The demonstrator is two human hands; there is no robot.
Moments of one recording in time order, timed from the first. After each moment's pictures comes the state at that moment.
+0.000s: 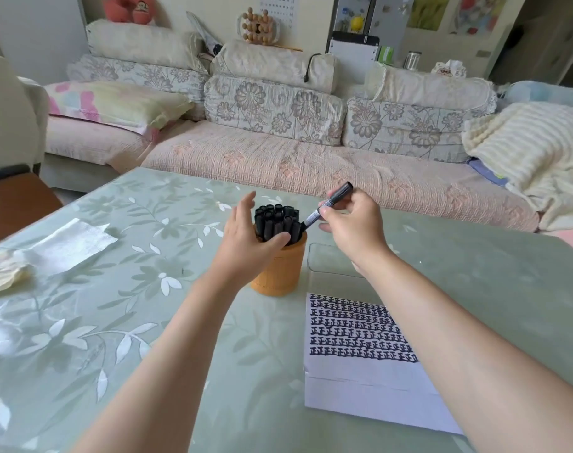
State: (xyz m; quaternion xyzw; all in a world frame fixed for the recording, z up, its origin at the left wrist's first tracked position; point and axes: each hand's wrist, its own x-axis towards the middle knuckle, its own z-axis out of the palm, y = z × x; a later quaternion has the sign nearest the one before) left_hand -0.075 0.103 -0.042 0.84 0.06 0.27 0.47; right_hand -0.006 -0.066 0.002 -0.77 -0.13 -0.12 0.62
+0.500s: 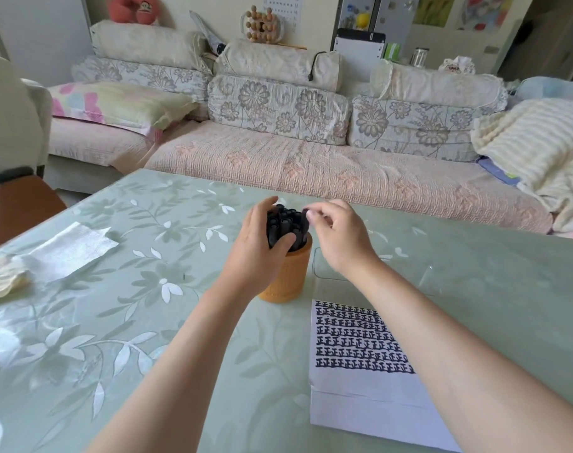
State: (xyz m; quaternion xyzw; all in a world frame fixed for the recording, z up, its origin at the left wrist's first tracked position) left_hand -0.063 0.095 -0.047 0.84 -0.01 0.32 0.45; right_hand 0.005 -0.050 -0.018 -0.85 -0.26 -0.16 0.43
